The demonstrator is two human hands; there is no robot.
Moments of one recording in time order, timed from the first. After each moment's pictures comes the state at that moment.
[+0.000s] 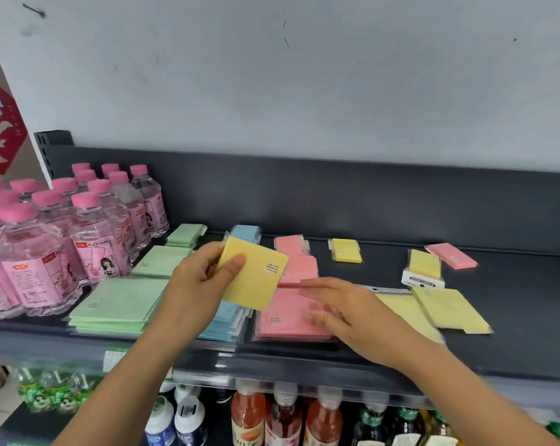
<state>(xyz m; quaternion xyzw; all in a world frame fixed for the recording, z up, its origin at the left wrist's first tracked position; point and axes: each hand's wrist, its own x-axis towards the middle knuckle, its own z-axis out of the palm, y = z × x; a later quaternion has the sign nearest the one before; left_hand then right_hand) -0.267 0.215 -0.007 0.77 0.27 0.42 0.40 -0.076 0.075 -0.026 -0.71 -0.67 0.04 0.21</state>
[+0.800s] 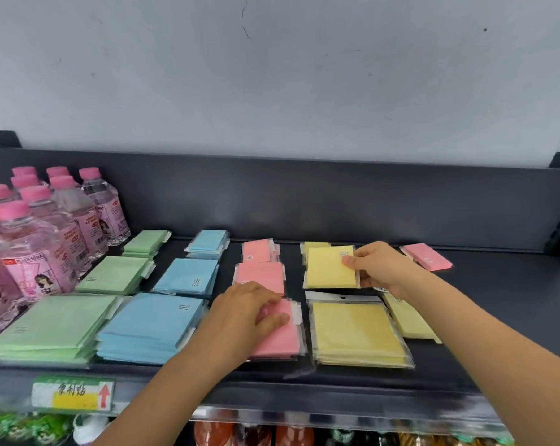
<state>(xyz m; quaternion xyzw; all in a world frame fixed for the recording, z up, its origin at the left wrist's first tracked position) -0.177 0.192 -0.044 0.94 0.22 0.22 0.13 0.062 0.096 -0.011 -0.80 -0.31 0.27 0.44</state>
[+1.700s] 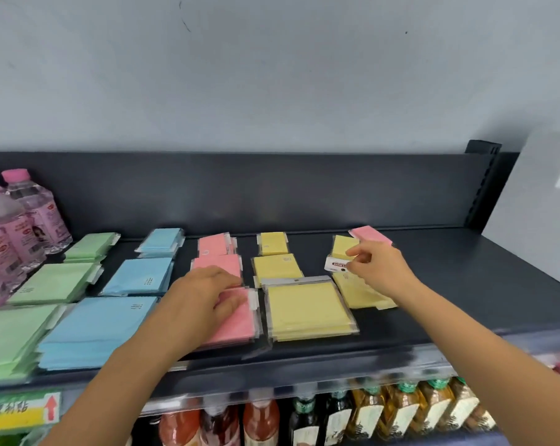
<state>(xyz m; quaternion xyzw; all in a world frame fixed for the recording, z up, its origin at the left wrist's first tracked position) -0.176 0.199 -0.038 0.95 0.17 0.24 0.10 0.069 0.020 -0.024 -0.87 -0.32 0.03 0.37</state>
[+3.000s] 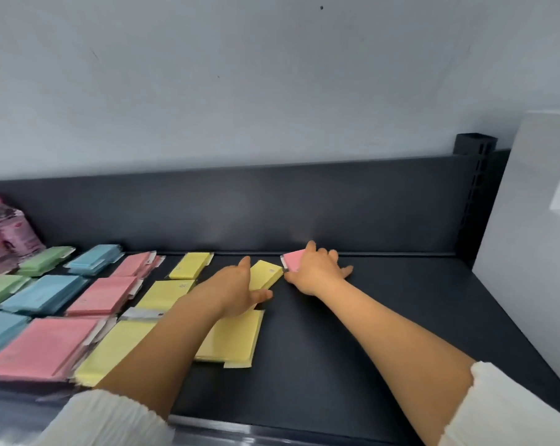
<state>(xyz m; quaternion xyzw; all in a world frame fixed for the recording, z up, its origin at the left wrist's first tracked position) 0.088 0.080 -0.018 0.90 0.43 -0.03 0.10 0.238 0.029 -0.042 -0.89 -0.41 0.11 0.19</state>
